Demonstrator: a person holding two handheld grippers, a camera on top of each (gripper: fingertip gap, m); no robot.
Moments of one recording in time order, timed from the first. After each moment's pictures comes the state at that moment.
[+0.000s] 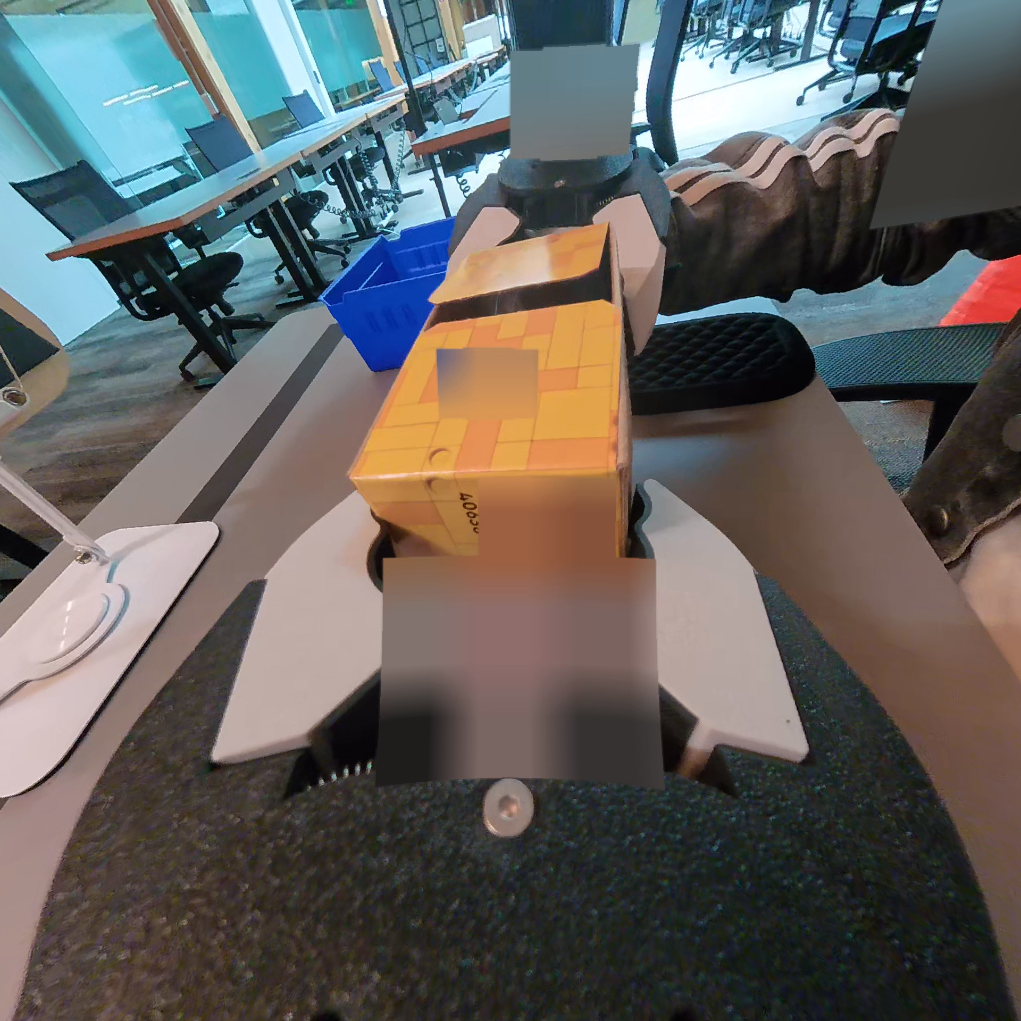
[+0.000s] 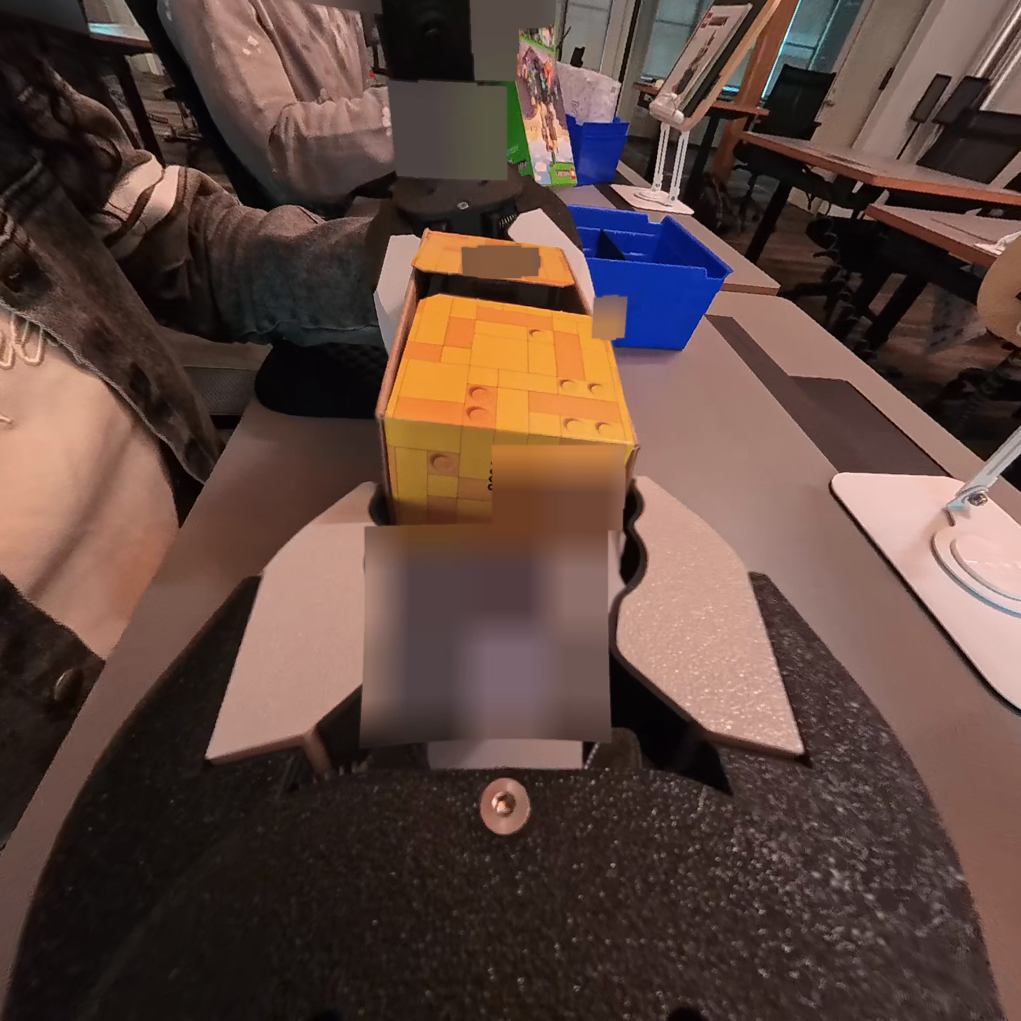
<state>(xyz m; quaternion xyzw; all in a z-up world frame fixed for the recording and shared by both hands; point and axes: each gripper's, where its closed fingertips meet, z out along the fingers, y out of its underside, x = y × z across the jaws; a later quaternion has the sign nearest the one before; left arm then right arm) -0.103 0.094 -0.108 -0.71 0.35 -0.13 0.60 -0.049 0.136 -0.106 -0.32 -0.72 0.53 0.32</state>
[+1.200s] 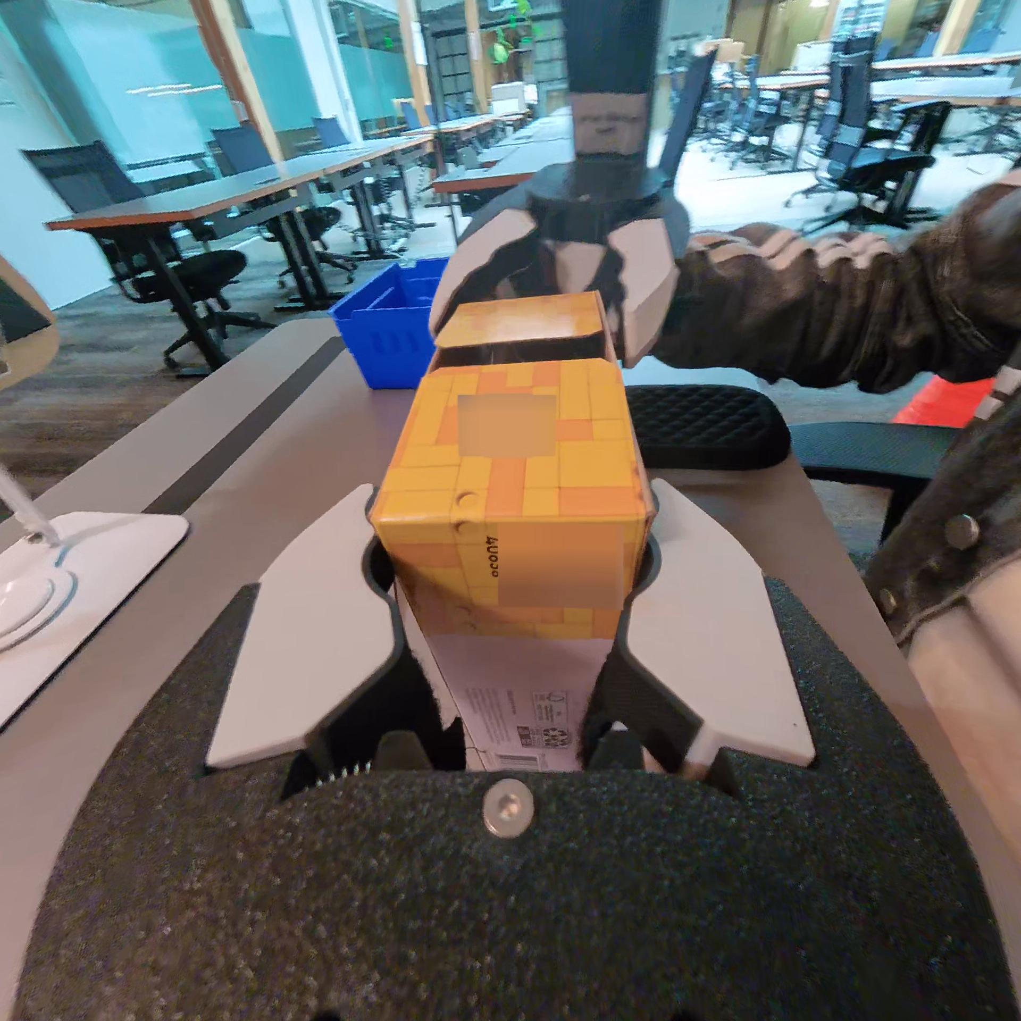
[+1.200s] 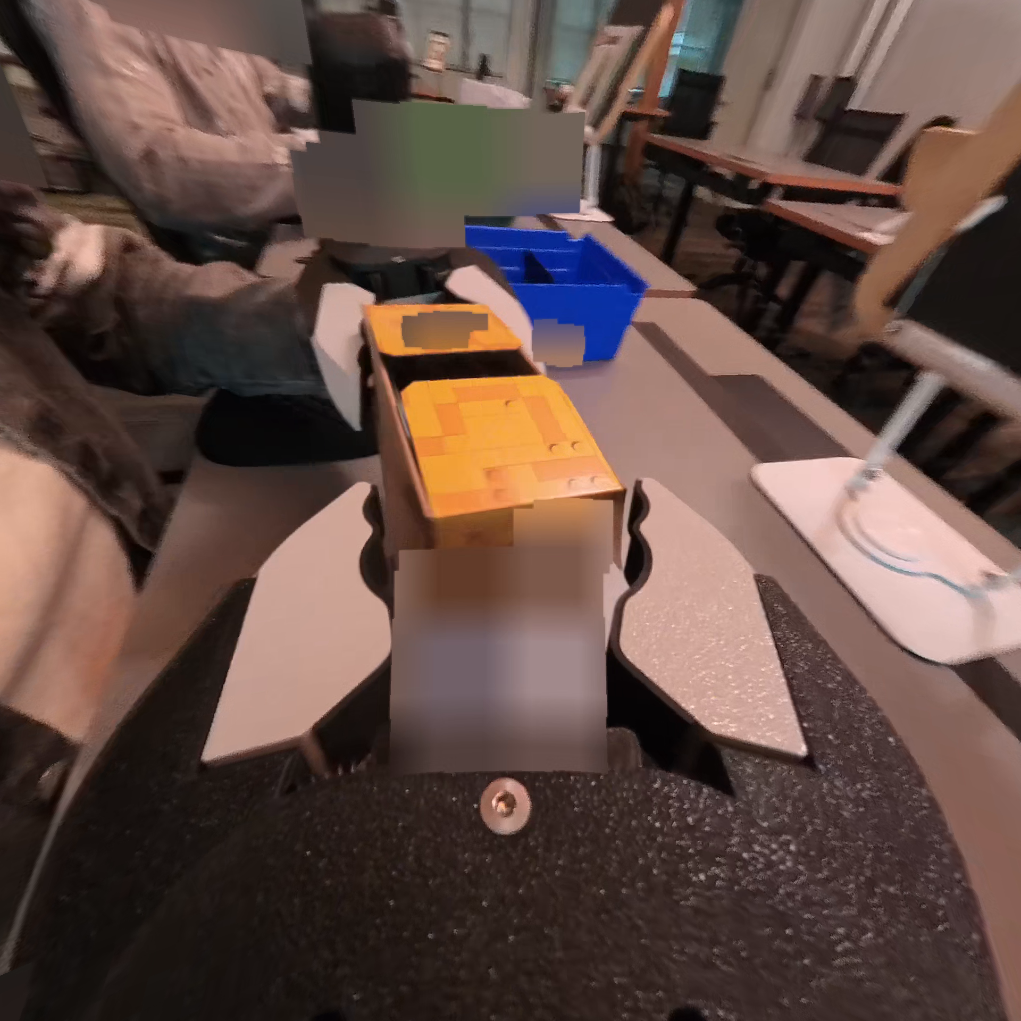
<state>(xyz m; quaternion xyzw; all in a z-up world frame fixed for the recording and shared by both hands) -0.100 0.100 -0.096 -0.71 0.29 -0.18 0.62 -0.057 0.144 -0.078 -0.37 -0.68 0.51 0.36</state>
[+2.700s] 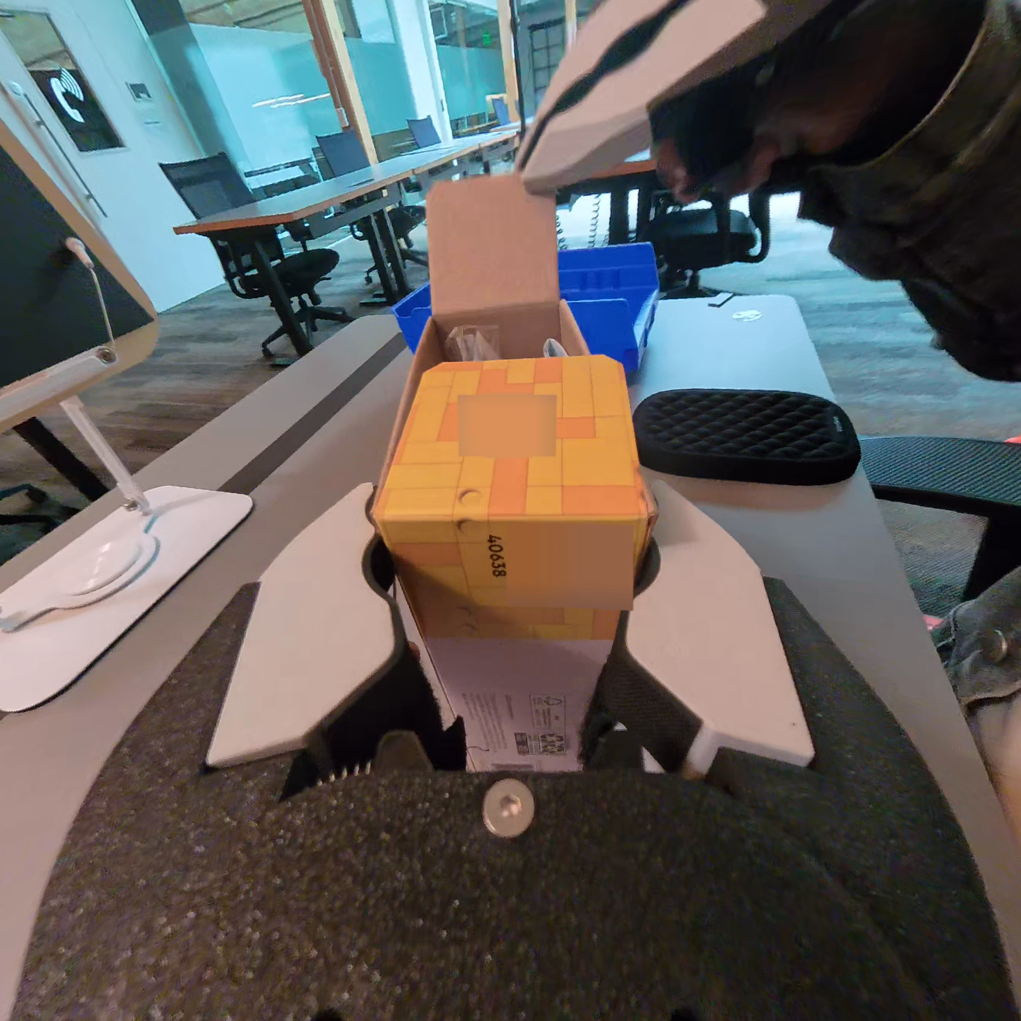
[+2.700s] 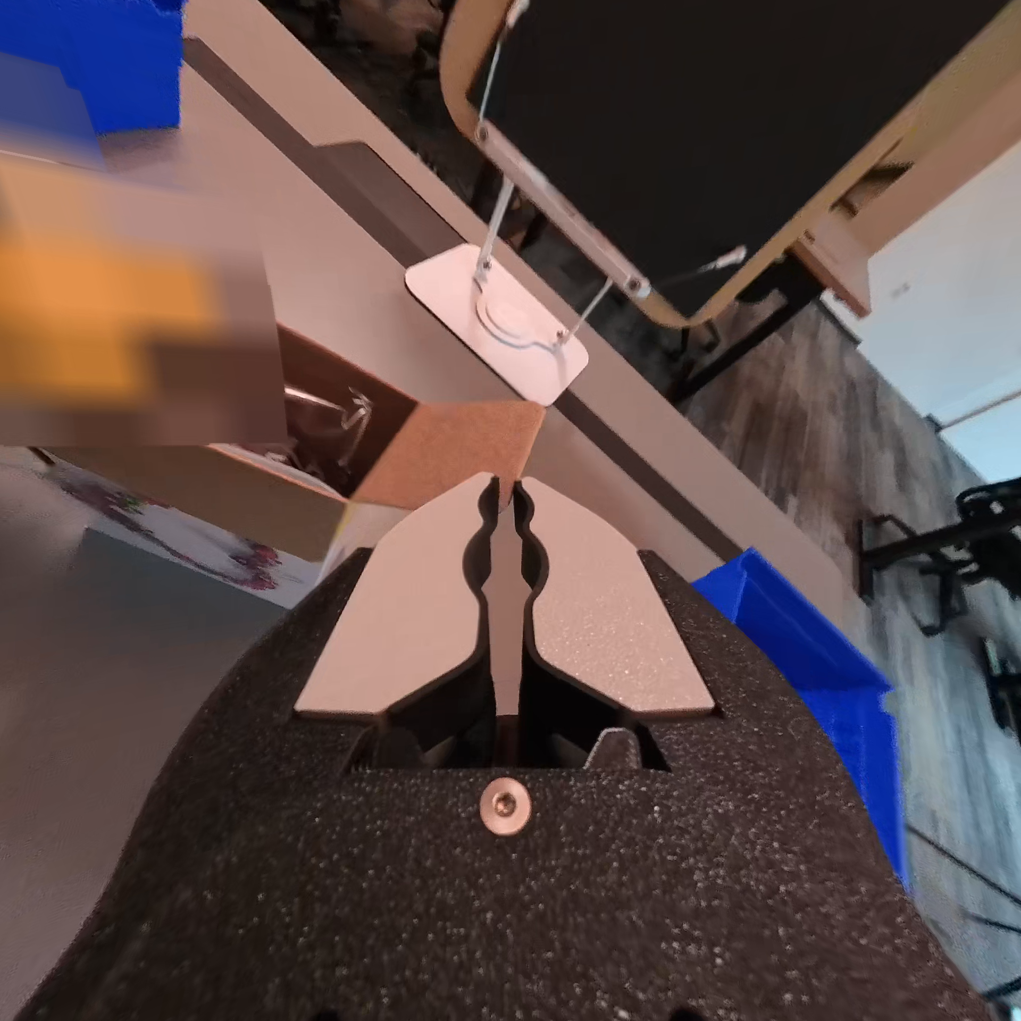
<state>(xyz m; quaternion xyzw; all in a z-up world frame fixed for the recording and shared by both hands) -0.098 0.098 -0.094 -0.72 0.25 -0.12 0.63 -0.023 0.203 -0.030 -0.60 -0.60 0.14 0.51</state>
